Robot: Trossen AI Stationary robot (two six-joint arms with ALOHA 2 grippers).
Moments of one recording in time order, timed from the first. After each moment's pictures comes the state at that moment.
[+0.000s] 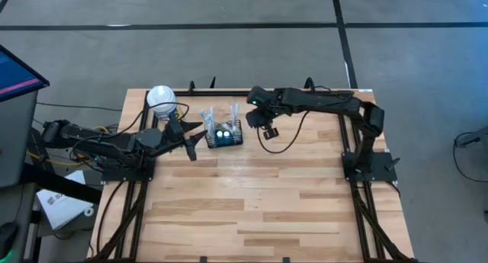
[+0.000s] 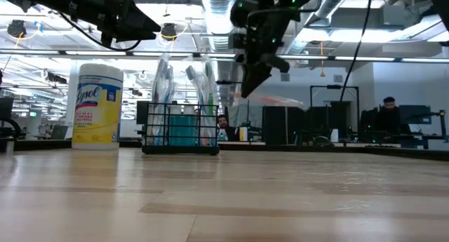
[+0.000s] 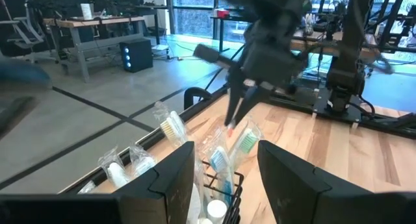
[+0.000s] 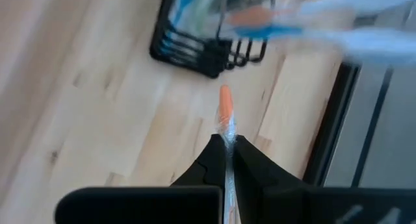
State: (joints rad) left arm -0.10 0.76 0.42 0.20 -0.67 -0.12; right arm -0.30 1.86 1.58 -0.80 0.06 -0.76
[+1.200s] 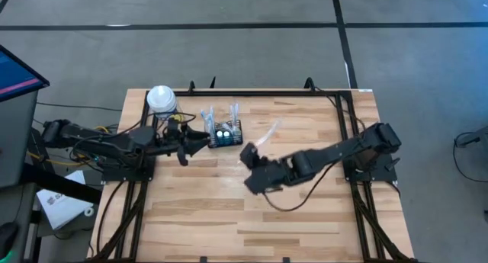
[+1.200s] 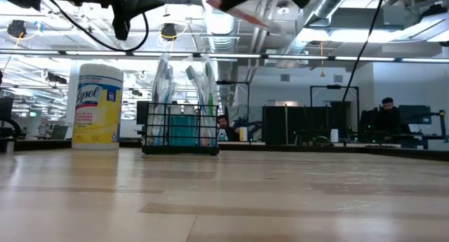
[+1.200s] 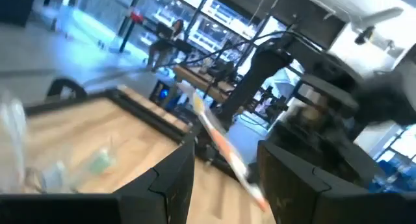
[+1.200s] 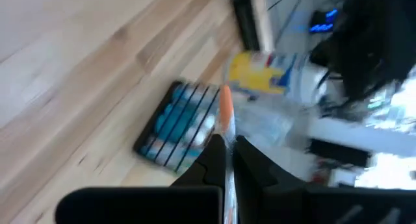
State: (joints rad) left arm -0.10 0.77 0.42 0.43 -0.31 -0.52; right arm 0.34 1.78 1.58 -0.62 0.69 -0.91
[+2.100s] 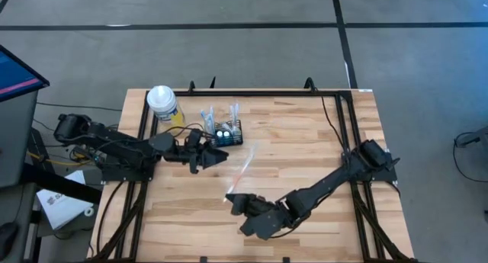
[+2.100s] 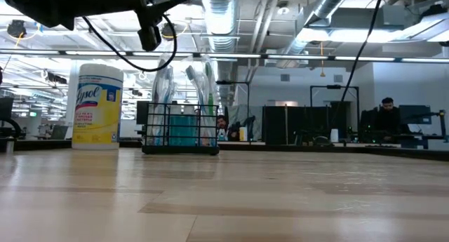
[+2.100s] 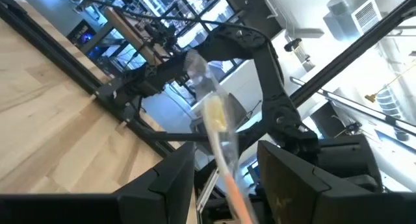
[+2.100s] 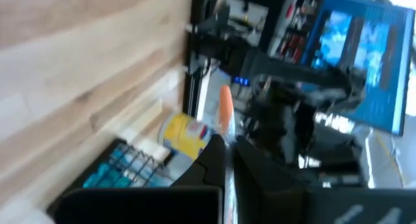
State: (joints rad) left arm -0.12 1.17 0.42 0.89 -0.04 -0.85; right arm 0.57 1.98 1.58 -0.15 0.88 -1.40
